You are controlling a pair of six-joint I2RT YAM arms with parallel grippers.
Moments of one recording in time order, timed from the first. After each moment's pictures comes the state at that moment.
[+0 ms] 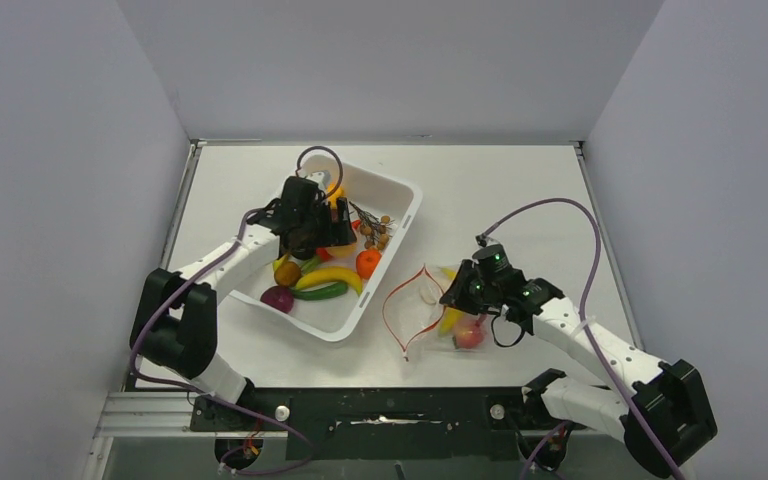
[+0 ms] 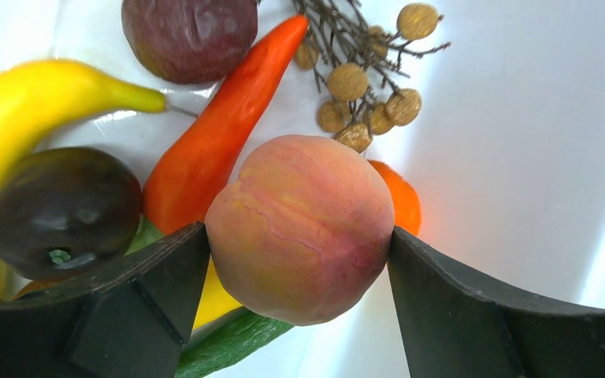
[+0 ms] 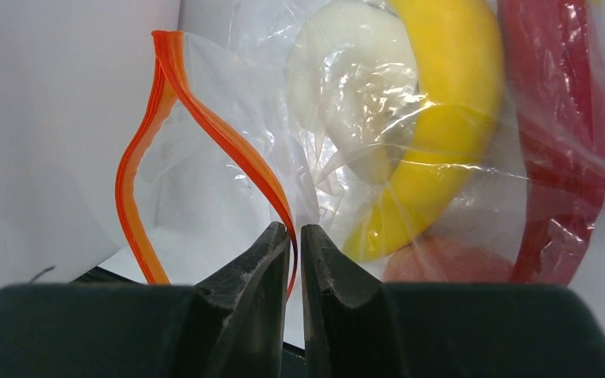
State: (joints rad) left arm -0.41 1.59 1.07 -0.30 0.12 -0.46; right arm 0.55 1.07 0.62 -0.43 -0.08 0.81
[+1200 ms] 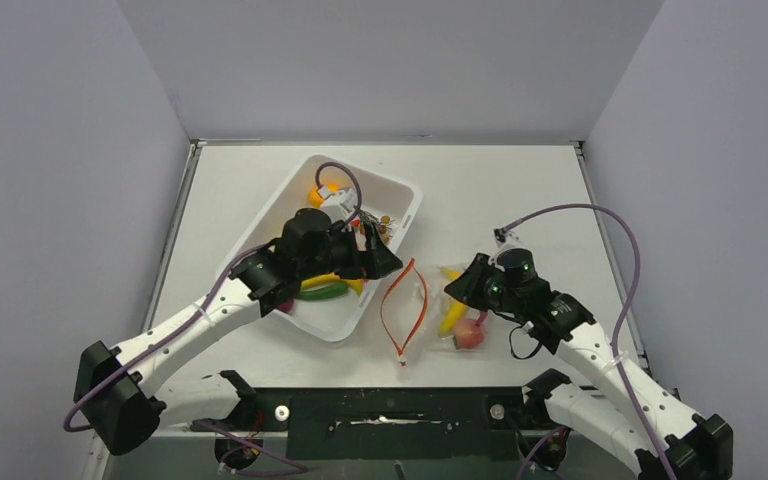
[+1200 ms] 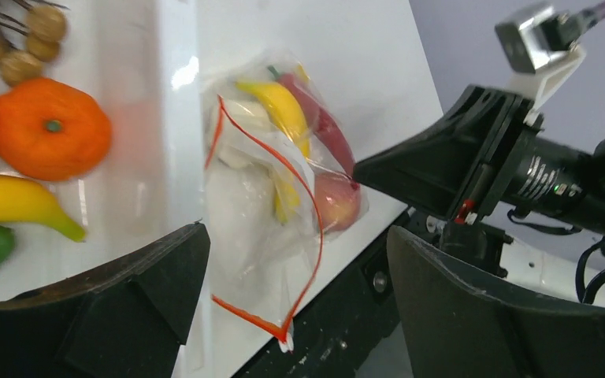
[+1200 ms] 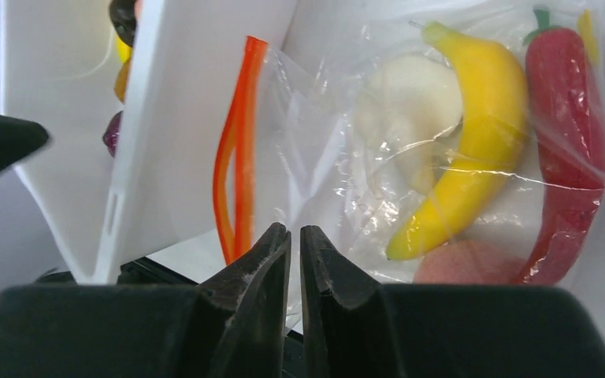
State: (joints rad) left arm -0.70 1.16 0.96 -0.24 0.18 -0.72; right arm 0.53 0.84 0.61 -0.43 -0.10 0.80
